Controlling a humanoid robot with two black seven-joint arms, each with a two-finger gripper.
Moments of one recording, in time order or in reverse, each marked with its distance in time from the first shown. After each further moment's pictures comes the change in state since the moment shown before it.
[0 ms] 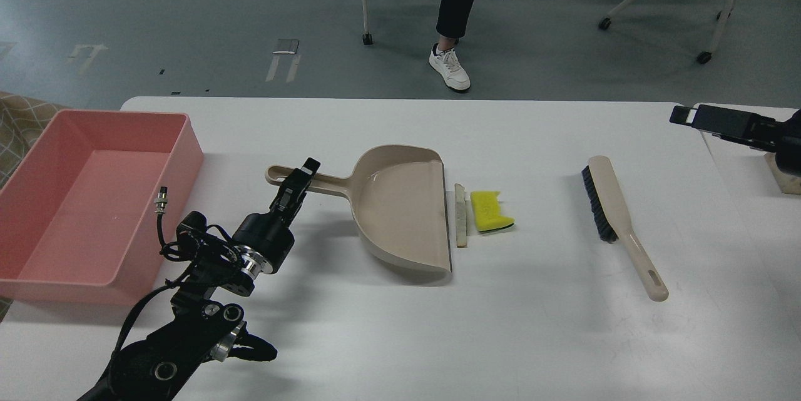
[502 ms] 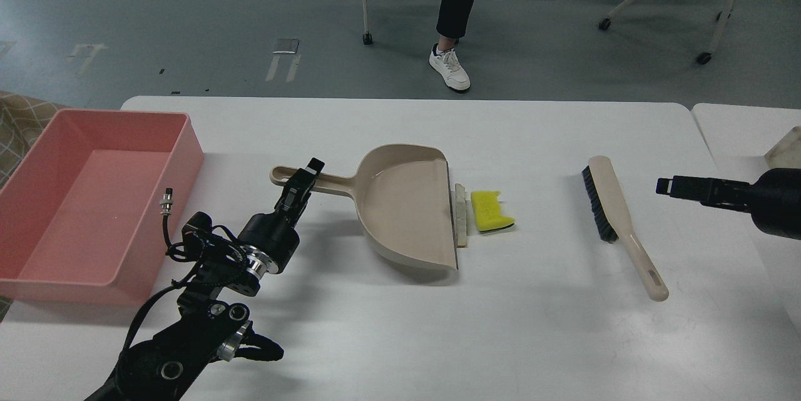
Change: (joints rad) left arm -0.003 -0.021 -0.003 0.006 -0.005 0.000 0.002; right arm -0.075 -0.016 -0.046 0.178 0.001 0.024 -0.270
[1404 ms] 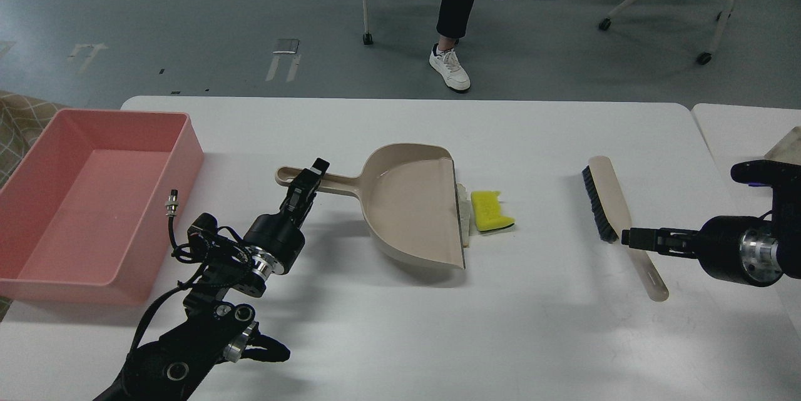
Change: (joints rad) left arm 0.002 -0.022 -0.001 0.000 -0.001 0.000 -0.002; right arm -0.091 0.096 -0.001 0.129 -0.001 -0.017 -0.230
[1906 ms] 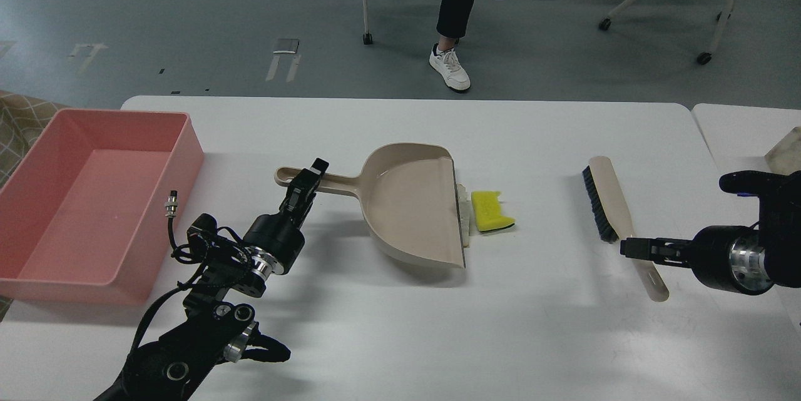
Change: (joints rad) left arm 0.000 -0.001 -0.001 0.000 -0.010 0.000 -0.002; right arm -0.028 0.034 -0.002 -0.010 -0.004 -0.008 -0.070
